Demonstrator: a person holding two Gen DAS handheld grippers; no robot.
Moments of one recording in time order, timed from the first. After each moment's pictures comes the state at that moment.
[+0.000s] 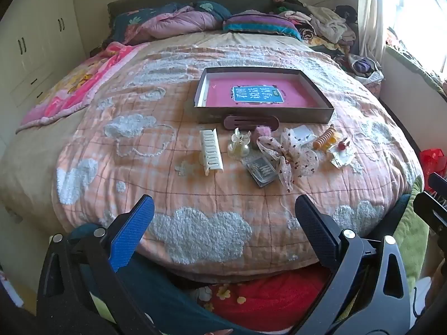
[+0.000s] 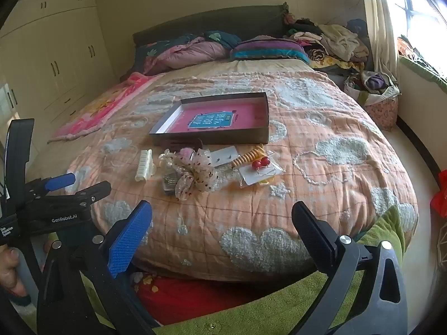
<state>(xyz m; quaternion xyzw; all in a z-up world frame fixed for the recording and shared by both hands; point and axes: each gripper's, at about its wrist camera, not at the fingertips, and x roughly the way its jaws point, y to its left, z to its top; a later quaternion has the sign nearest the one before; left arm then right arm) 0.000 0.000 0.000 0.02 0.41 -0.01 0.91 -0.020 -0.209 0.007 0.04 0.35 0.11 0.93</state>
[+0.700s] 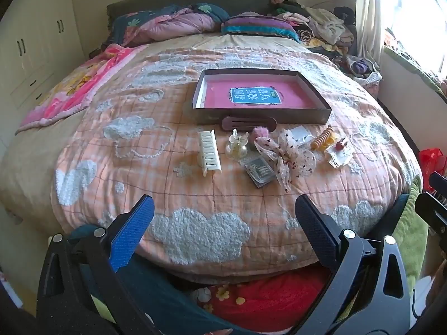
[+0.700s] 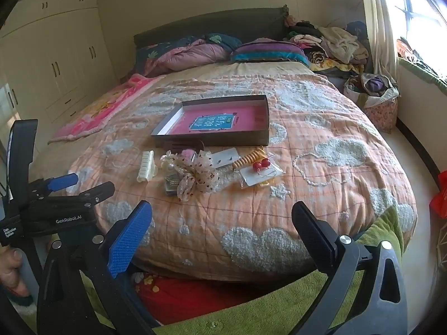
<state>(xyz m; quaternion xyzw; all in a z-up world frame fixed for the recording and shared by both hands) 0.000 0.000 0.000 0.02 0.41 -0.01 0.91 -0.025 -0.207 0.011 0.05 0.35 0.11 0.93</state>
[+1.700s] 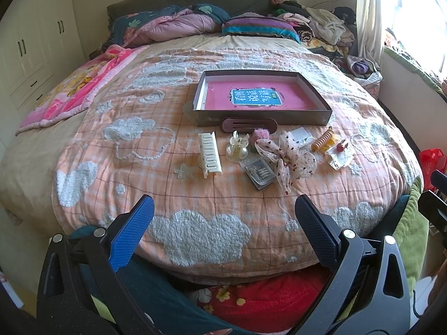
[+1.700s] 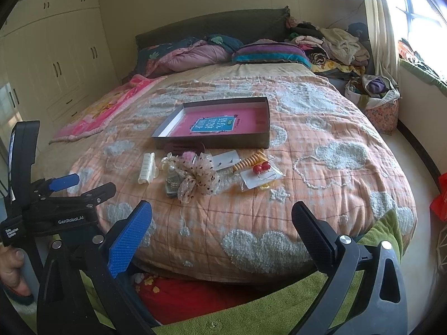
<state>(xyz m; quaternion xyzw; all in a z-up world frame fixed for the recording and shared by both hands) 0.001 -0.006 0.005 0.02 0.41 0.00 0.91 -0.024 -0.209 0.013 0.04 0.35 0.11 0.93</state>
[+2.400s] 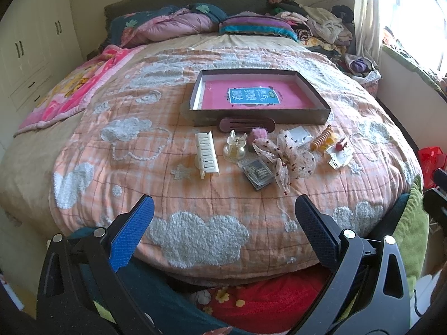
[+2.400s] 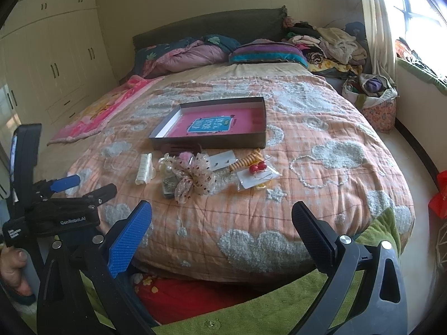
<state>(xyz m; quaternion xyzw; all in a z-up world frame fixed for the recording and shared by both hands) 0.005 -0.010 0.007 0.02 0.41 -0.01 0.91 -0.025 -0.216 0.016 0.05 0.35 0.10 0.93</state>
